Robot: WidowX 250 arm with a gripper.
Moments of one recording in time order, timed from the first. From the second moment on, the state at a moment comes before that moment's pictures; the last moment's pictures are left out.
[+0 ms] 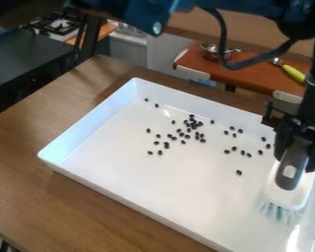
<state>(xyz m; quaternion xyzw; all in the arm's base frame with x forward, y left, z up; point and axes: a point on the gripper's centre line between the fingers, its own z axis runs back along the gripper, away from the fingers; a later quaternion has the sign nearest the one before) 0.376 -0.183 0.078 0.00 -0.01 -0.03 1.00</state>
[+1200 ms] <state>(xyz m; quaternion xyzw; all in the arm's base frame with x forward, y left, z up) 0.387 -0.106 0.076 0.00 -0.02 0.02 1.00</state>
